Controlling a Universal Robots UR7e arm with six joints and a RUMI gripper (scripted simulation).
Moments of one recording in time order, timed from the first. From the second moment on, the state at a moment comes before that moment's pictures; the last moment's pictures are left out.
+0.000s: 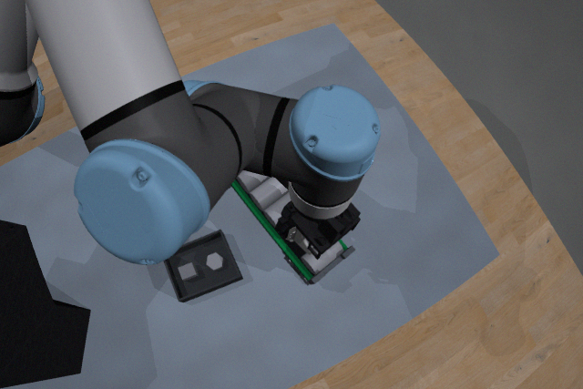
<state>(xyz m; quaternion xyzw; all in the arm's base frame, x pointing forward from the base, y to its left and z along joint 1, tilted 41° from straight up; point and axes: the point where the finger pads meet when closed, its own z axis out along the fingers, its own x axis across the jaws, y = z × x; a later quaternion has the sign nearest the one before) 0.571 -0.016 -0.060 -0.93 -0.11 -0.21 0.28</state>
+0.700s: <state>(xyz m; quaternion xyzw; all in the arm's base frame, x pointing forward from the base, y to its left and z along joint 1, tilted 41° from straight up) 0.570 -0.018 -0.057 -0.93 -0.11 -0.21 0.28</state>
